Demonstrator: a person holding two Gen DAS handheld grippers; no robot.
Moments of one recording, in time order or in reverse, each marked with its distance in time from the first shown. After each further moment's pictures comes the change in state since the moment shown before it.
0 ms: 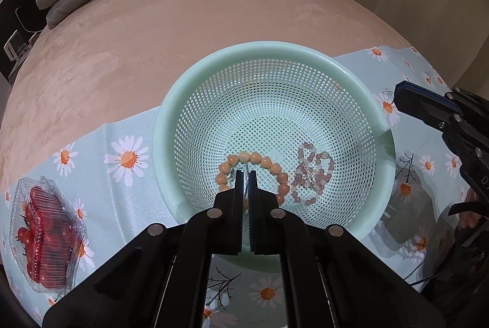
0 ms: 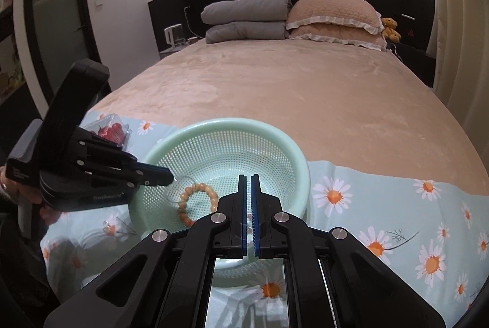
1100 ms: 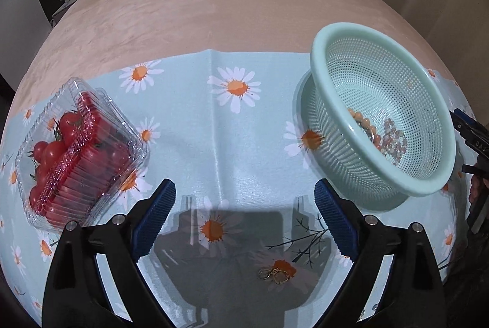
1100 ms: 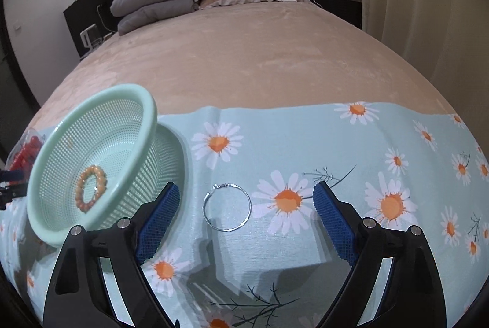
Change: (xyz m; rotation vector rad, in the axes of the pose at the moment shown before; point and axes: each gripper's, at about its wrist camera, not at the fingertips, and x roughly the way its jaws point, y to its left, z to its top) left arm -0.008 0.094 -0.075 -0.248 0.020 0.114; right arm 0.032 -0.099 -0.063 0.252 0.151 -0.325
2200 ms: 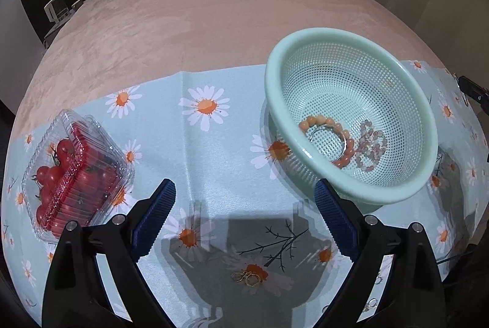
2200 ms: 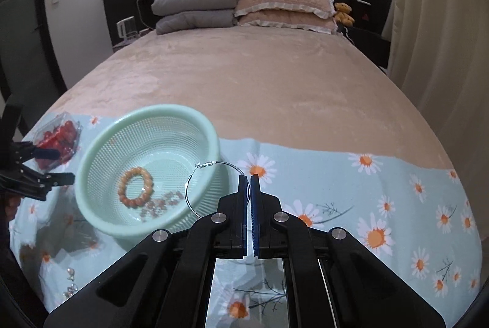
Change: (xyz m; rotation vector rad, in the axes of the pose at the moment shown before) left arm -0.021 -0.043 0.012 0.083 -0.033 0.001; right arm -0.083 0.051 0.039 -0.225 -0.101 0.108
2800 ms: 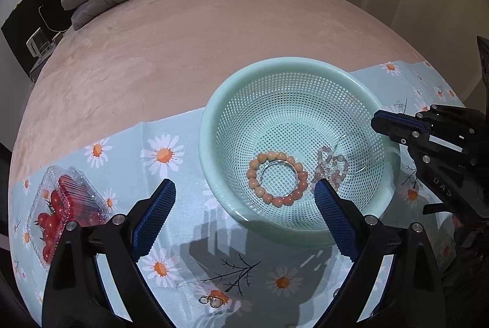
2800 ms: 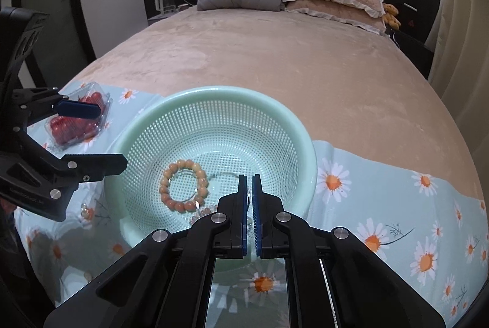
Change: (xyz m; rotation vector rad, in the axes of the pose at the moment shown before) left arm -0.010 -0.048 0.037 0.116 -0.045 -0.030; right arm 0.048 0.055 -0.006 -0.077 0.091 0.088
